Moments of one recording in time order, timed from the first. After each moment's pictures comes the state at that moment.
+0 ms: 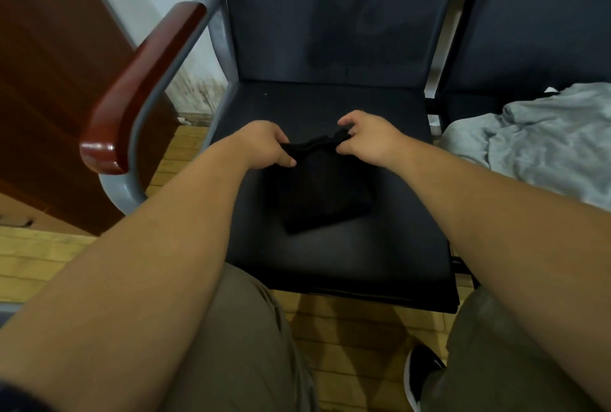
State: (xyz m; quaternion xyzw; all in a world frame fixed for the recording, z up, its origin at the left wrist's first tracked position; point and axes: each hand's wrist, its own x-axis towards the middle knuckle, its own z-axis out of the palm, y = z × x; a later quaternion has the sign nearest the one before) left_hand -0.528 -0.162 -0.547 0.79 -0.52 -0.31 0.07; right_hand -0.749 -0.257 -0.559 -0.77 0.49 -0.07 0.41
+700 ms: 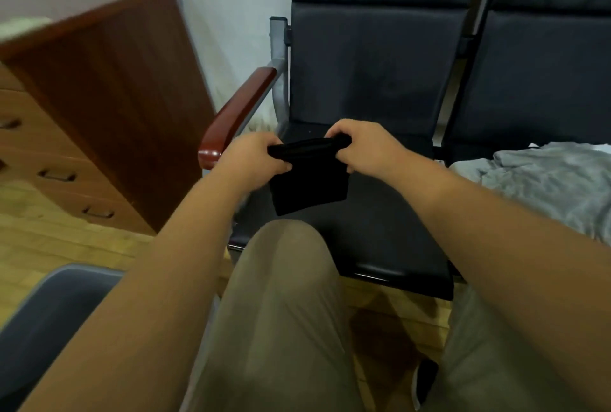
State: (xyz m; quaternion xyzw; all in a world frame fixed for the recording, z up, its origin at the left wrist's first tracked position) left_hand -0.531 0.028 -0.421 0.80 -0.52 -0.17 0.24; right_hand -0.729 -0.110 -0.423 -0.86 0.38 -0.14 0.30
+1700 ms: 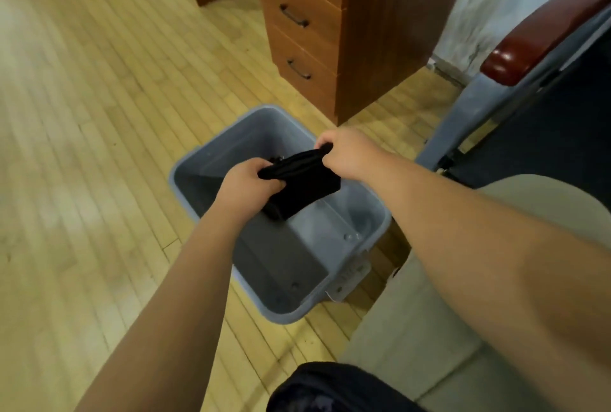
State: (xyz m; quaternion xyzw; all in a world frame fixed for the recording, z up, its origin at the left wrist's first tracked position) left_hand -0.404 0.414 -0.587 0.90 -0.06 -0.20 0.38; right_hand -0.422 0.193 -0.570 -0.93 0.12 0.15 0.31
